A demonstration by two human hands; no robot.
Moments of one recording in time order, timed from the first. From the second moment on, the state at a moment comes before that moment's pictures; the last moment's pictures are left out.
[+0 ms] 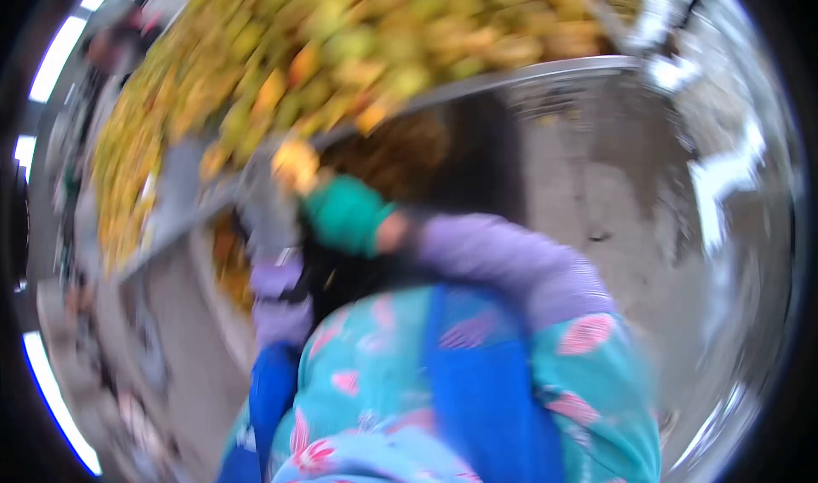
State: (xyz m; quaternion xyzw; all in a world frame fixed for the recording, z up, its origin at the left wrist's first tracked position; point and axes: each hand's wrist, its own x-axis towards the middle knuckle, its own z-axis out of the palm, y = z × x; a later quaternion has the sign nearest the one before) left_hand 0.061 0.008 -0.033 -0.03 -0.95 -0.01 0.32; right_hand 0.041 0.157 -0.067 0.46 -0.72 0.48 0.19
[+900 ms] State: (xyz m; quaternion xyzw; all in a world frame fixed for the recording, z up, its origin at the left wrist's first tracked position) left_hand 0.008 0.015 0.008 0.09 -0.67 -0.74 0.04; right_hand 0.038 0.169 0.007 0.04 -0.19 0.83 -0.53
